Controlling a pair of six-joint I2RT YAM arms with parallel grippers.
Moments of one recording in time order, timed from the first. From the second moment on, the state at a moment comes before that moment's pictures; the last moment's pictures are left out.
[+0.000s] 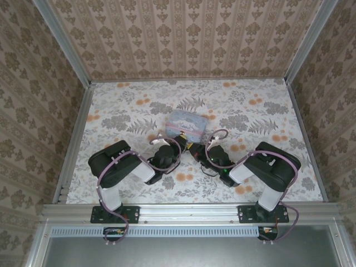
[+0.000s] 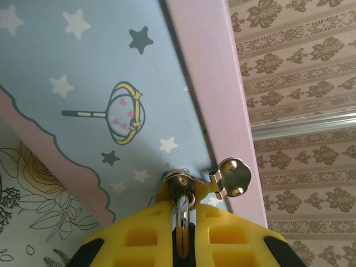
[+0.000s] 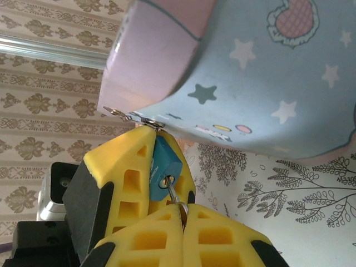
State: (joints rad) left arm -0.96 1.83 0.48 1.14 -0.36 -1.38; right arm 0.78 1.74 0.38 1.11 0.08 1.33
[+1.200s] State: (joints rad) left arm -0.98 1.83 0.49 1.18 -0.33 -1.40; right arm 0.73 1.70 0.33 1.15 -0.06 1.36
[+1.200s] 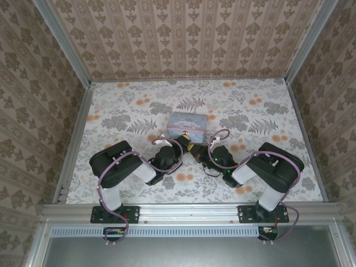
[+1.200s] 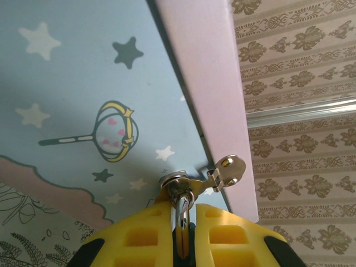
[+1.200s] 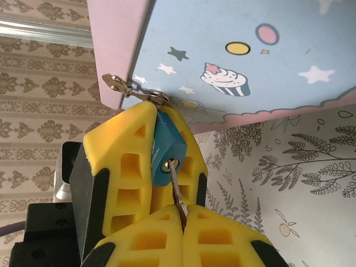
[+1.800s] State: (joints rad) left arm -0.98 1.83 0.48 1.18 -0.29 -1.39; right arm 0.69 1.67 0.28 1.17 -0.12 1.37
